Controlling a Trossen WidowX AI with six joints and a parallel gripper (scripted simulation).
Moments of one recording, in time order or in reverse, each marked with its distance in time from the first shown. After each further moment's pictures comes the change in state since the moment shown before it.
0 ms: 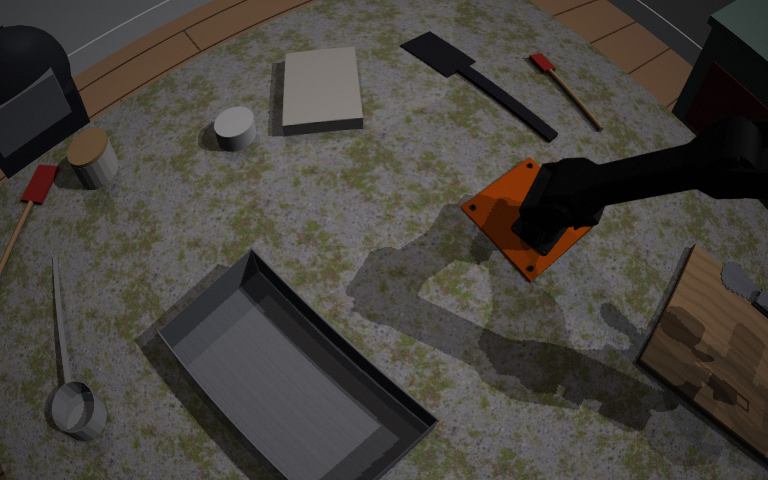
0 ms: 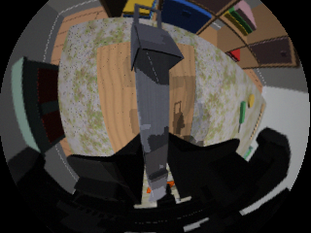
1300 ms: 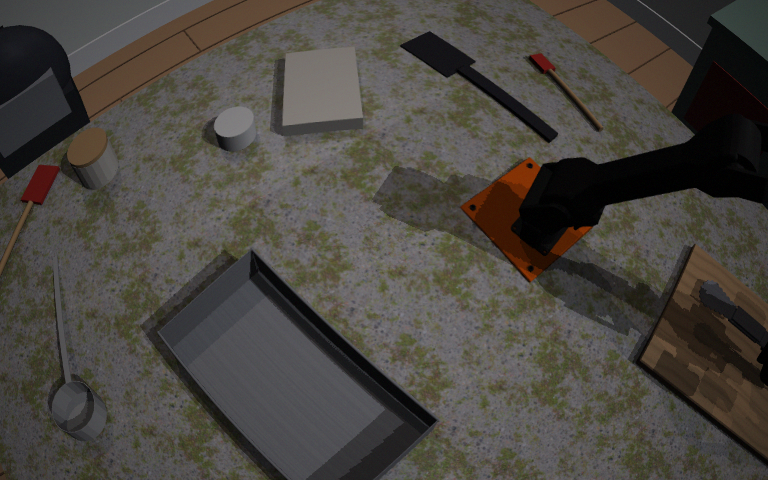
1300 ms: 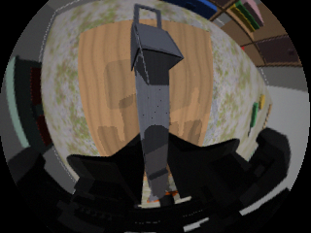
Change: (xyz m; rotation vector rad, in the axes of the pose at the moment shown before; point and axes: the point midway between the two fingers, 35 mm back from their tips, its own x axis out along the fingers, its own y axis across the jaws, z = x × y) arm 0.058 0.000 -0.003 0.004 0.002 0.000
